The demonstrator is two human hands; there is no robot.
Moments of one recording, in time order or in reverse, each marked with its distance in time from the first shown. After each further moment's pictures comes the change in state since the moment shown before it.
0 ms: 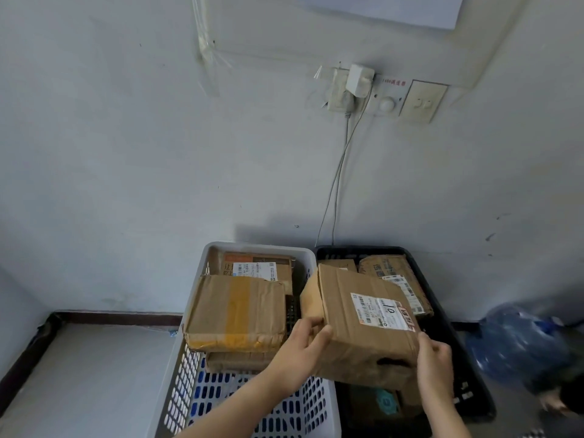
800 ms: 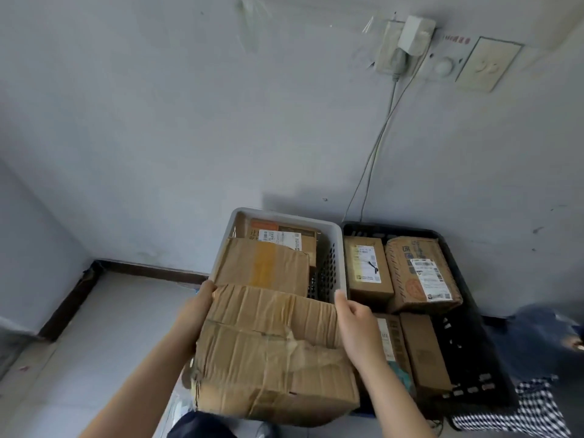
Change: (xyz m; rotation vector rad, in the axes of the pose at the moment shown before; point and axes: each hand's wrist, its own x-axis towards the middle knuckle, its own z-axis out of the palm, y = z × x) left_hand -0.071 -0.059 -0.138 -0.336 0.571 -0.401; right_hand -0.110 -0.038 0.083 -0.325 -0.620 -0.301
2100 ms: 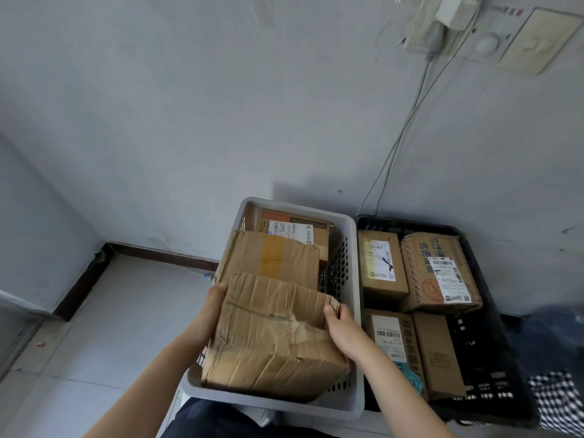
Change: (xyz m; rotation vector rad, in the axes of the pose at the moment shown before) left_hand 0.039 -0.025 0.003 0.012 -0.155 0.104; right_hand 0.055 0.031 0.033 -0.180 -0.384 0.247
